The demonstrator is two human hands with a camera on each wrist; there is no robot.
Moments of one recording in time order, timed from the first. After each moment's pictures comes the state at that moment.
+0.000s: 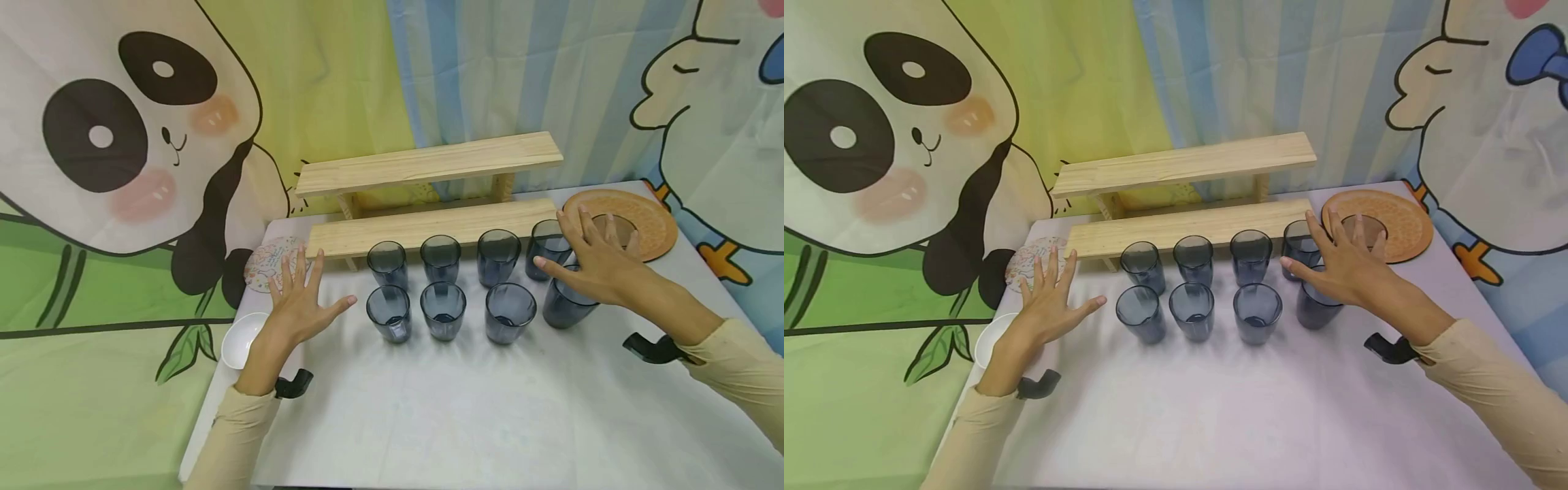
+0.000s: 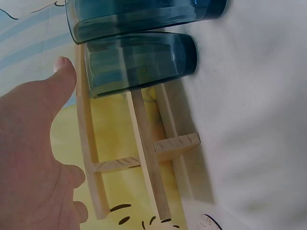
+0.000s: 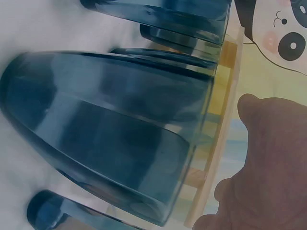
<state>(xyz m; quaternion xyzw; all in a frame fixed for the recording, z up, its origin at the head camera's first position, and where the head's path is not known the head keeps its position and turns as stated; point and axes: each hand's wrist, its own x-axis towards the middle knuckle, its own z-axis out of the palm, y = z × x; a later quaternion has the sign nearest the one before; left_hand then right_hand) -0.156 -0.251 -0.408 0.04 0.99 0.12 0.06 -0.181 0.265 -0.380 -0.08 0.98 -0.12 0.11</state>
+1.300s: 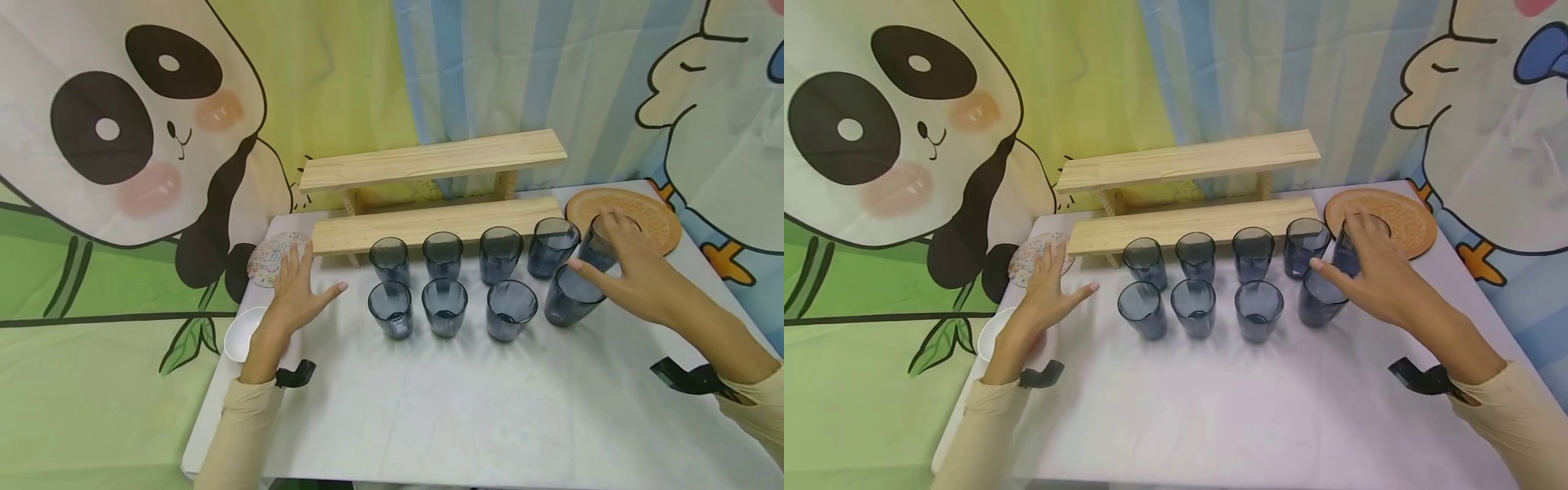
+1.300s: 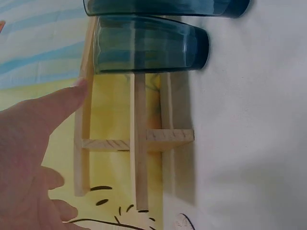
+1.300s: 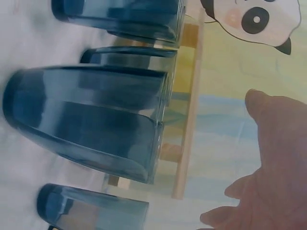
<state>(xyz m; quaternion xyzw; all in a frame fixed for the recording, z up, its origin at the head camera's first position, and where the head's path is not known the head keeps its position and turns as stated) -0.170 -0.267 -0.414 0.01 0.97 0.23 0.04 -0.149 0.291 -0.370 -0.09 0.96 -0.24 0.05</state>
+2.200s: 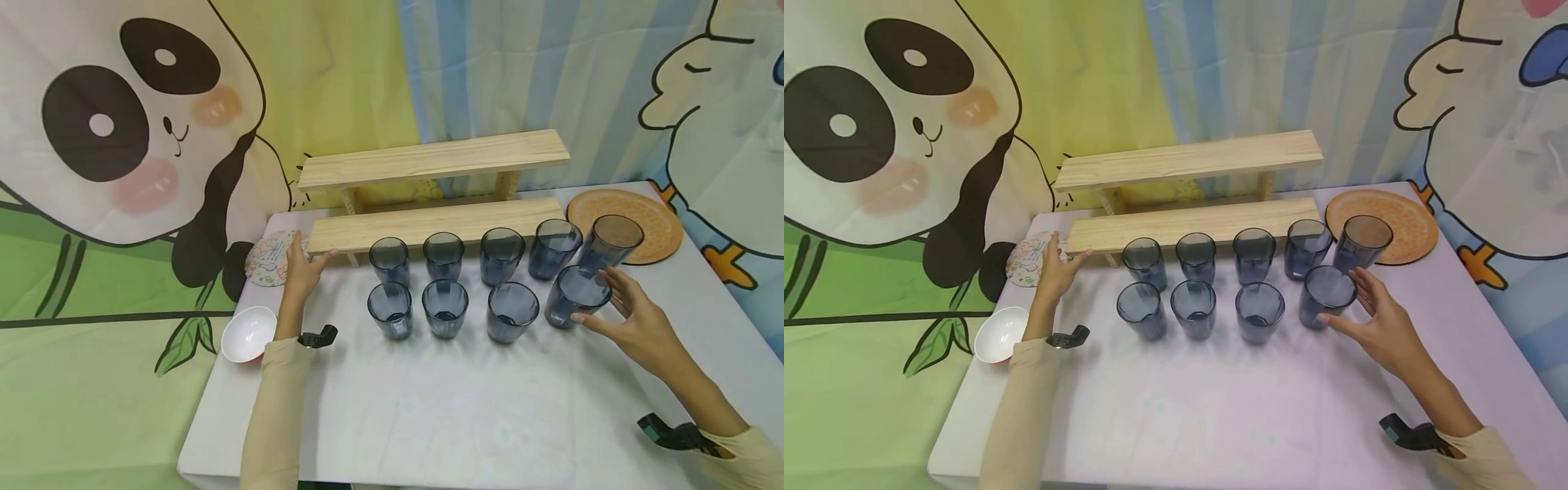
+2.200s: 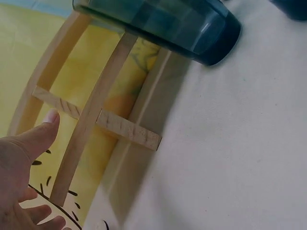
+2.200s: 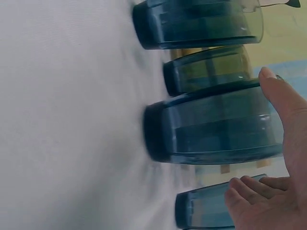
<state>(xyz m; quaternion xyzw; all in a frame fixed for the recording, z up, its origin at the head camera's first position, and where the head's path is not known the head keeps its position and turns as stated) -0.246 -0.278 -0.467 -0.11 0.88 0.45 -0.04 -0.105 0.301 -0.465 -0.02 0.90 -0.44 -0.02</state>
